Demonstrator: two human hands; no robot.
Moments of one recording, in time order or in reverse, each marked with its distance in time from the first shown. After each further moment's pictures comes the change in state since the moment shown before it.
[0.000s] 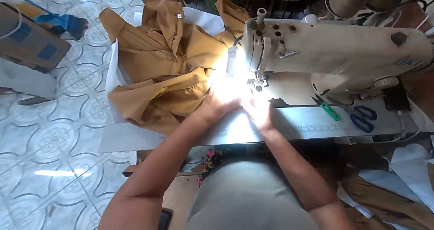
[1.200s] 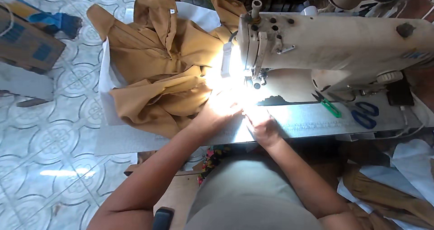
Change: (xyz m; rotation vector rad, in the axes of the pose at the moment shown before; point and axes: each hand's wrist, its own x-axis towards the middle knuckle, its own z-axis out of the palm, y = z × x) left_hand -0.012 0.027 -0.005 0.208 -0.211 0.078; right_hand -0.025 0.038 -0.020 -0.747 -0.034 -0.585
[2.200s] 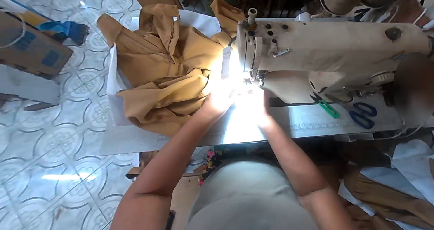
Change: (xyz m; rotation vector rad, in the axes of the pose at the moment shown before) left_hand 0.040 -0.015 0.003 -0.310 0.096 -0.444; right_hand 0.082 0.003 0.006 0.528 -0.136 0.683
